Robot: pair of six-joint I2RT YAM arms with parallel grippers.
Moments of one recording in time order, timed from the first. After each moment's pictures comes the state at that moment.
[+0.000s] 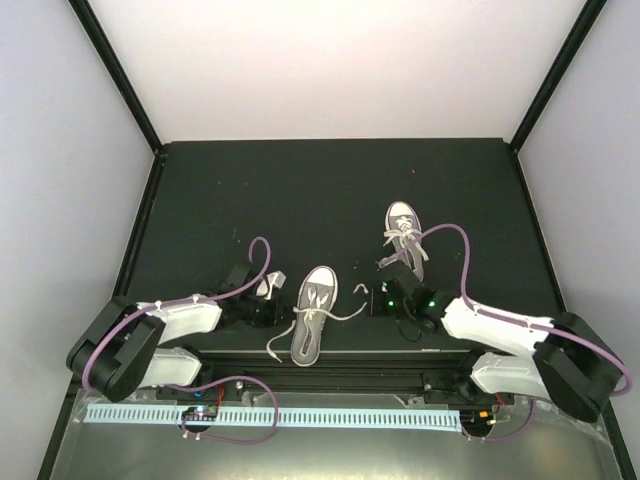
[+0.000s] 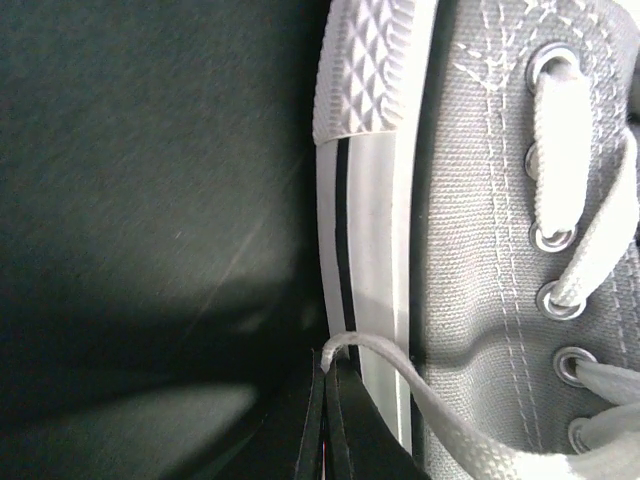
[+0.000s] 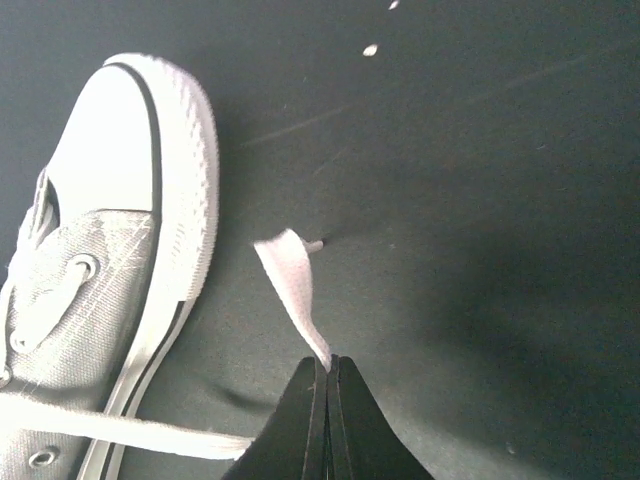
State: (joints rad) left arm -0.50 1.27 0.29 -0.01 0.58 -0.62; right arm 0.82 1.15 0.45 -0.16 0.00 0.76
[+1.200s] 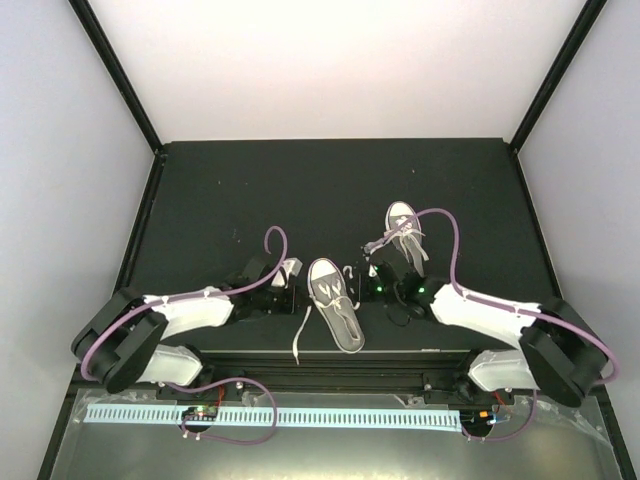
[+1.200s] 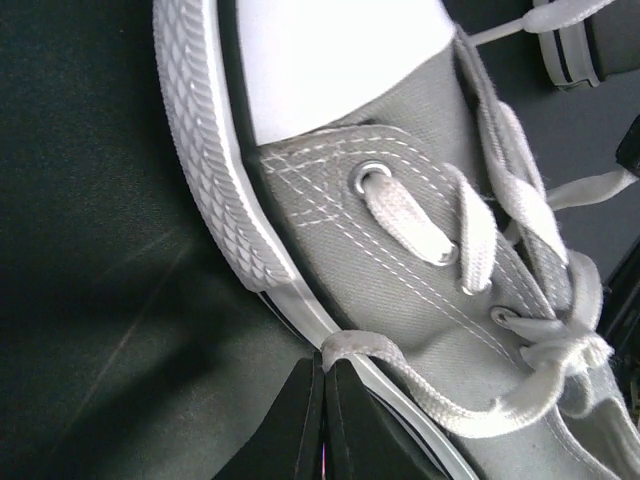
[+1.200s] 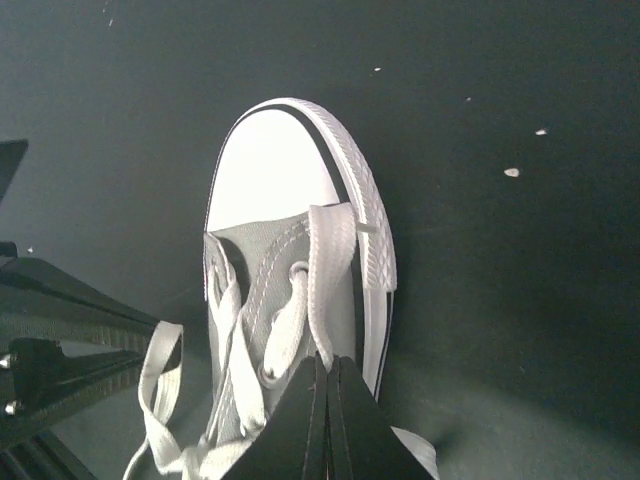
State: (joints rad) left arm -0.66 1.35 0.42 0.10 0.43 -0.69; right arm 0.81 1.32 0.60 -0.05 -0.09 0.69
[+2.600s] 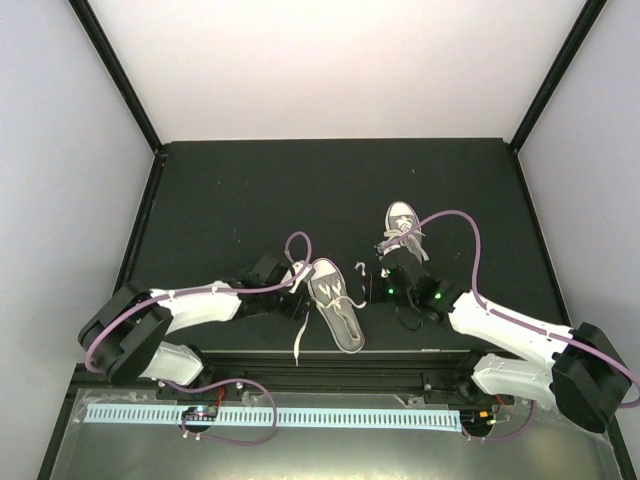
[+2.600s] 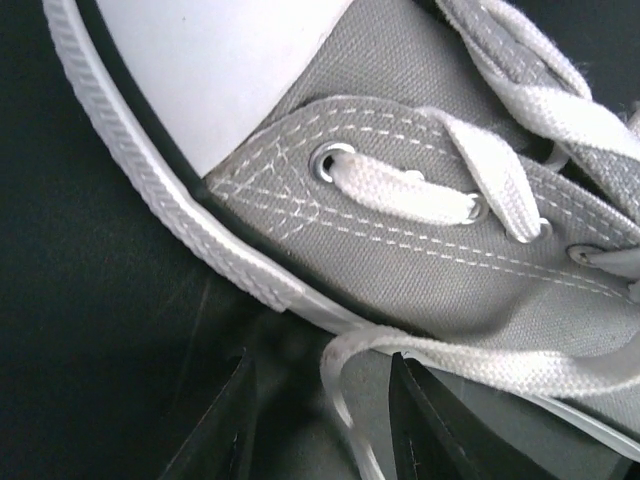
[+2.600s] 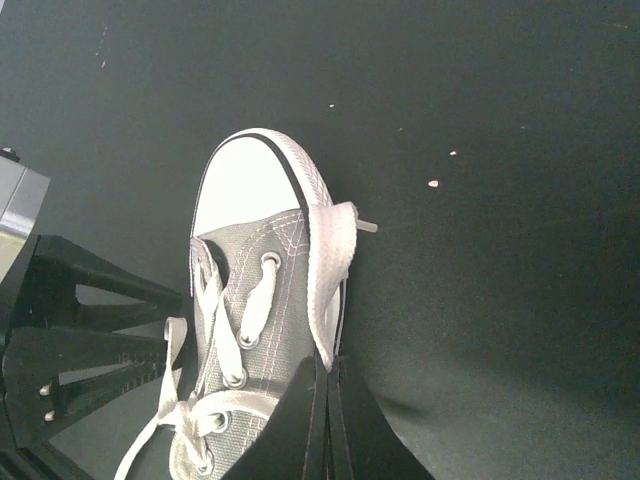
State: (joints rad) left arm -0.71 1.38 0.49 -0.05 0.29 -0.26; right arm 0.81 1.11 0.57 -0.21 0.01 0.68
